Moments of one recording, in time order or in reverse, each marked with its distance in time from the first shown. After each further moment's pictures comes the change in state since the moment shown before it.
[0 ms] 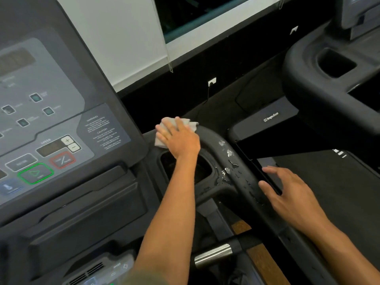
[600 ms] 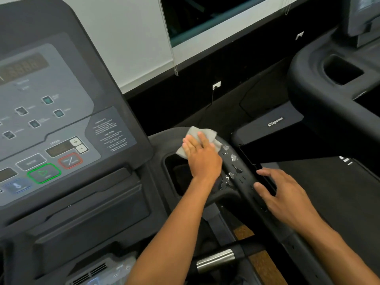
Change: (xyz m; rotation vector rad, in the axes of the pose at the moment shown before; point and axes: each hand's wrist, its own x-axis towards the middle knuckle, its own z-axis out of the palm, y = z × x) left_hand -0.061 0.010 0.012 0.150 -0.137 0.205; right_hand 0.016 -0.009 0.011 -0.012 -0.023 -0.031
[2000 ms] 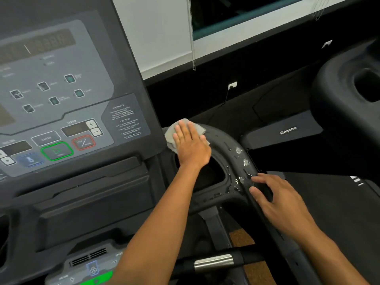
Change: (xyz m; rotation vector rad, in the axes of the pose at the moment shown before) left_hand 0.037 -0.057 -0.021 -0.160 -0.008 -0.096; right_hand 0.019 -0.011 0.017 -0.039 -0.056 -0.143
